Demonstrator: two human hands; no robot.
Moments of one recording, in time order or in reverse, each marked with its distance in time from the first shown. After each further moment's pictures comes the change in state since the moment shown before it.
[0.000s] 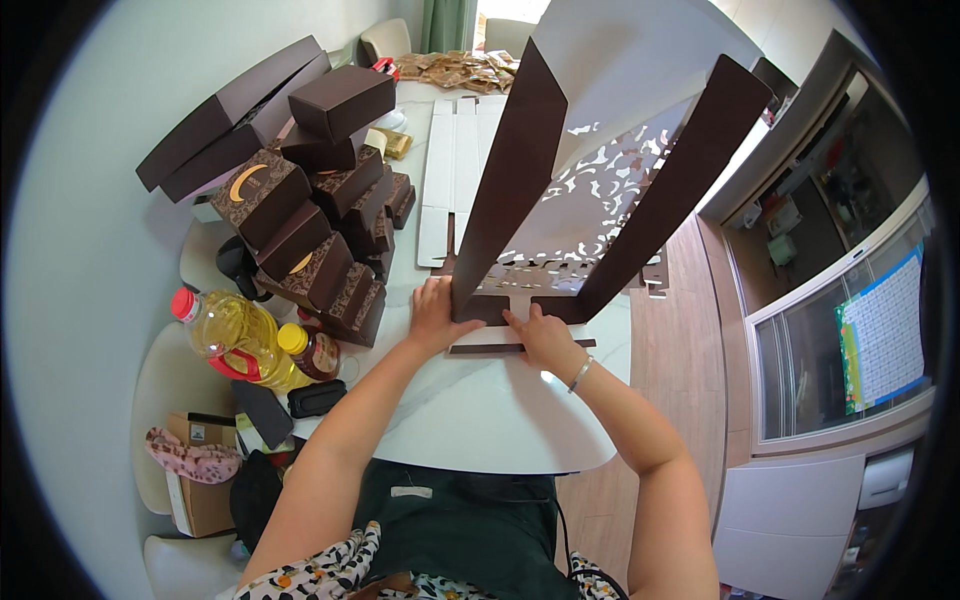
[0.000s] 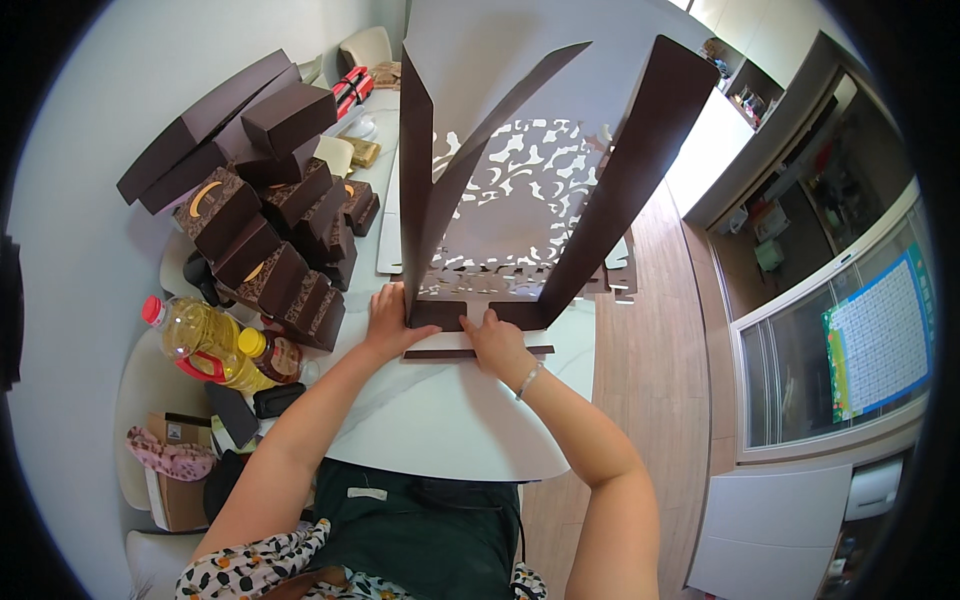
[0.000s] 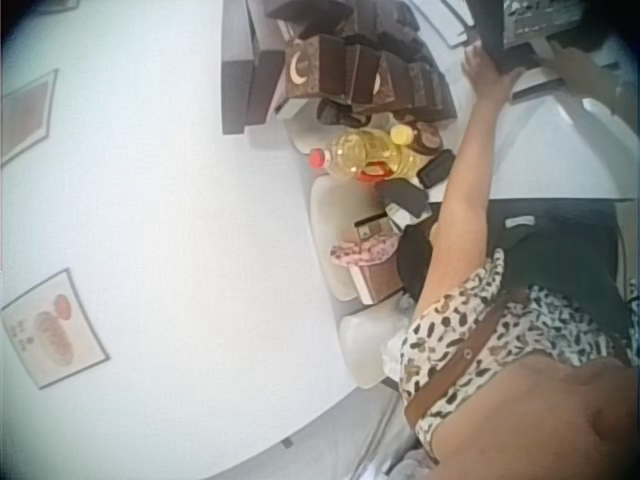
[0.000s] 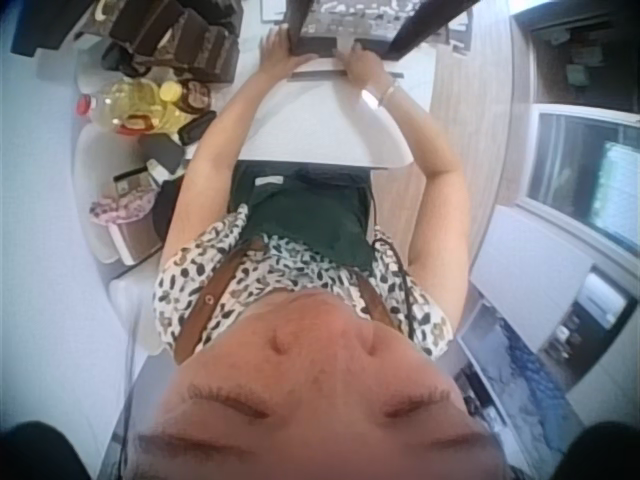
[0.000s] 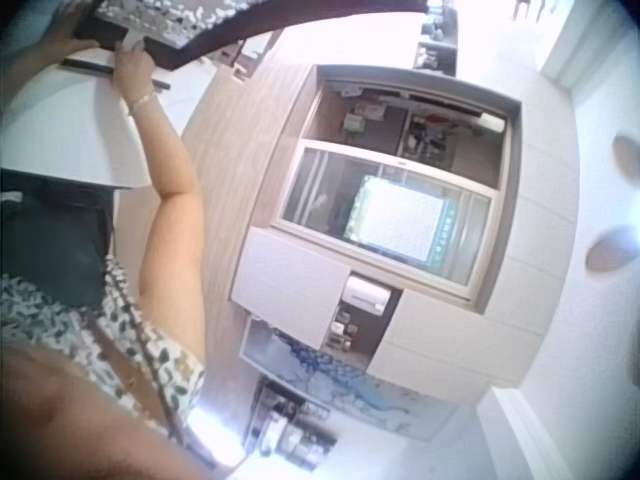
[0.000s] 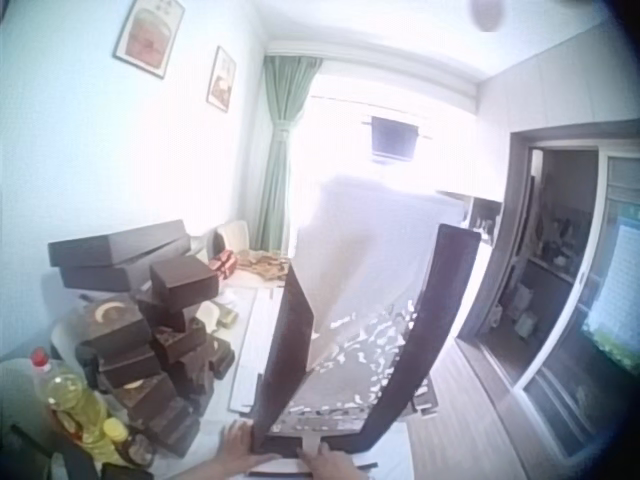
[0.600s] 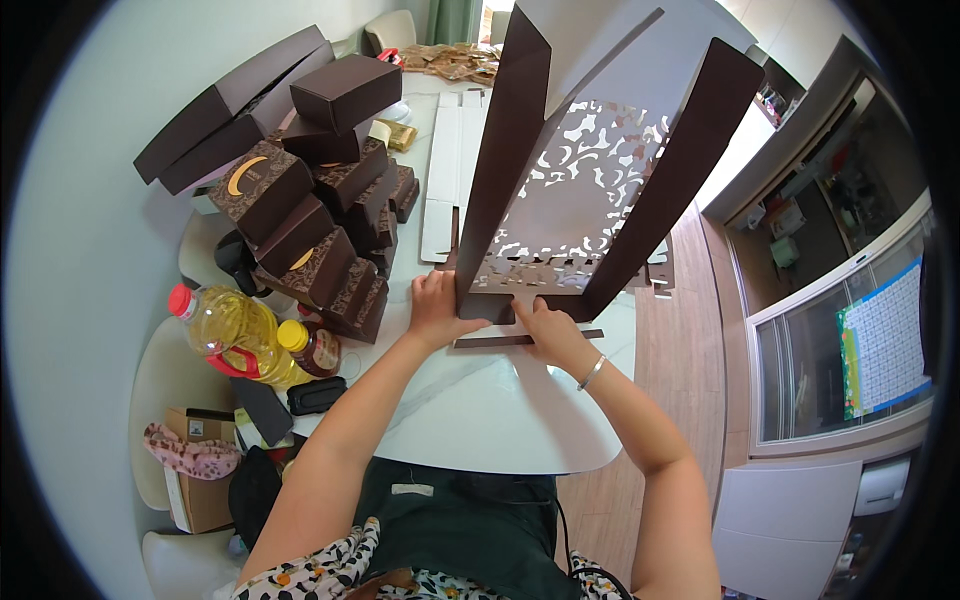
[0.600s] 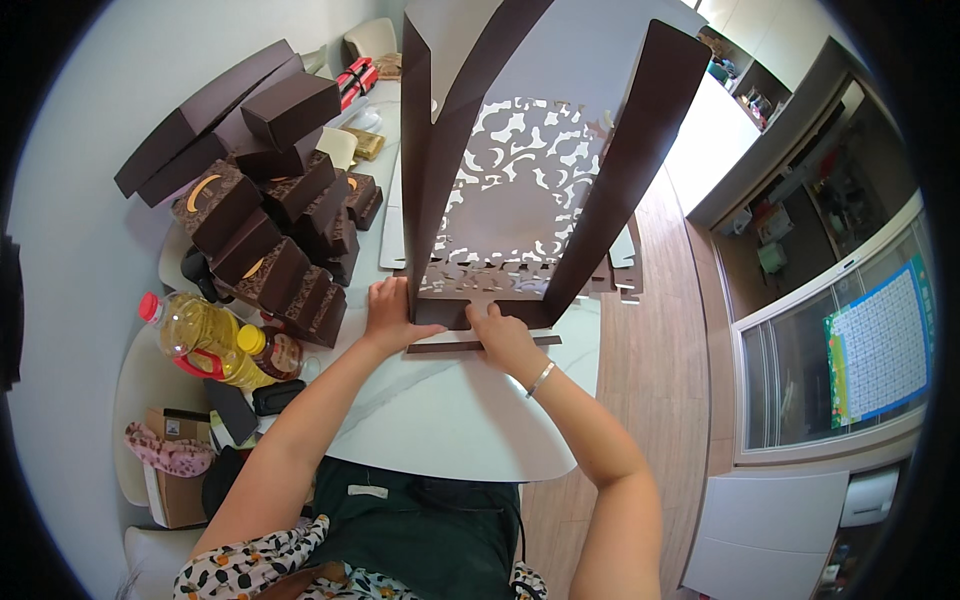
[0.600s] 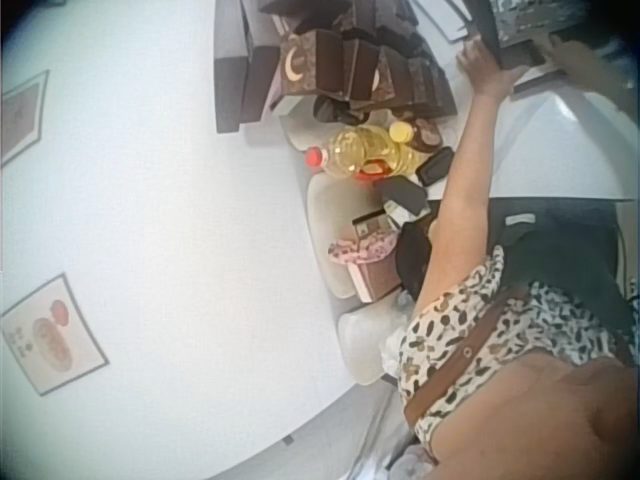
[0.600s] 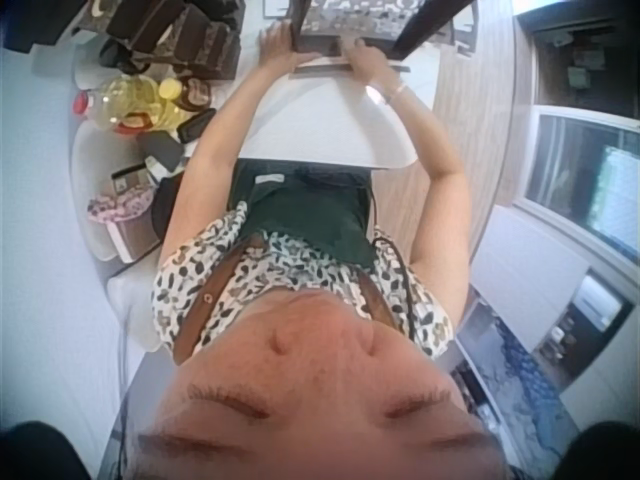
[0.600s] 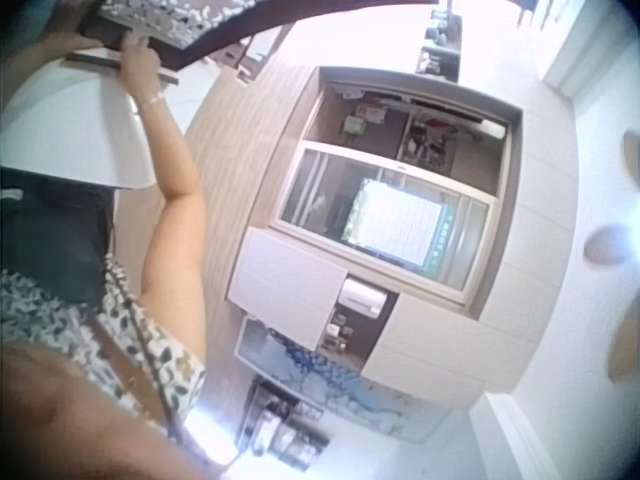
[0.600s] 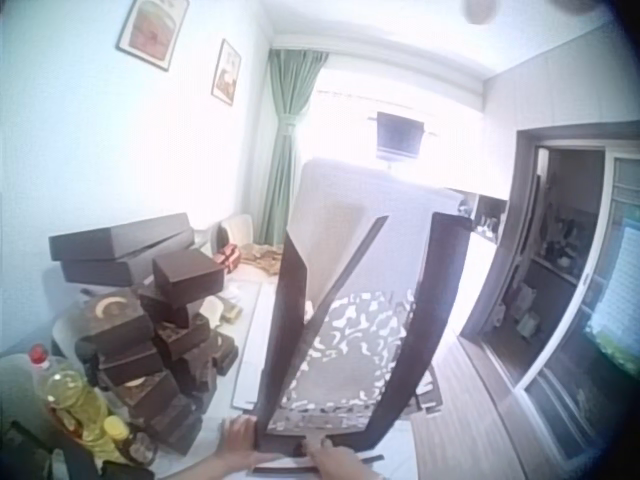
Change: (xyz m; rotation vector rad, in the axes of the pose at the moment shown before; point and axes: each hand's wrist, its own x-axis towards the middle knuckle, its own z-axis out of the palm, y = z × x) left_hand 0.007 0.007 -0.010 0.089 0.024 0.038; right_hand 0.001 0.005 -0.016 0.242 0.004 0.026
